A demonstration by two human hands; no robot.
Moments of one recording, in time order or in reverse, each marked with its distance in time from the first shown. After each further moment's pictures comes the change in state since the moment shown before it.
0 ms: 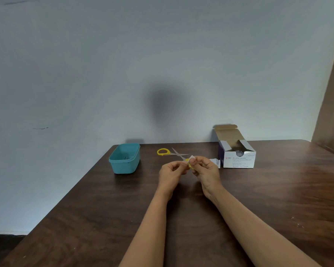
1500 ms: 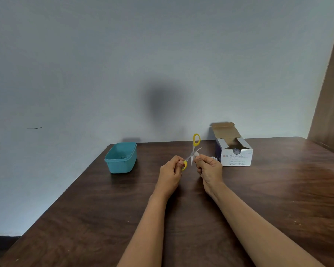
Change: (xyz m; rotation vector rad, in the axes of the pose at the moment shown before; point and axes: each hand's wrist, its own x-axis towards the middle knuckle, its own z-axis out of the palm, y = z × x) left_hand -0.001 -0.001 -0.003 0.461 -0.080 0.313; right_hand 0.022 0.008 -0.012 0.032 0.218 0.002
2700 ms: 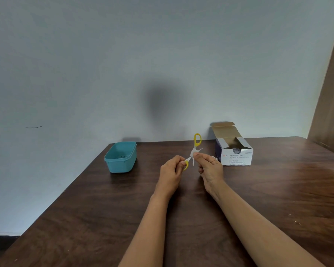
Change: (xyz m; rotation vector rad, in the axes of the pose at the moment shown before) left_hand 0.003 -0.007 0.005 0.010 0.035 0.036; right_hand -0.005 -0.009 -0.001 0.028 0.010 0.061
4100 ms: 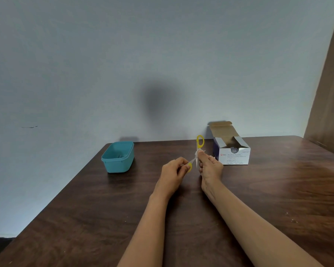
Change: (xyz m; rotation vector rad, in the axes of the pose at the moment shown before) left_hand -0.001 0.003 0.003 0.063 -0.103 0.029; right_hand -0.003 -0.003 0.007 0.076 0.163 -0.044
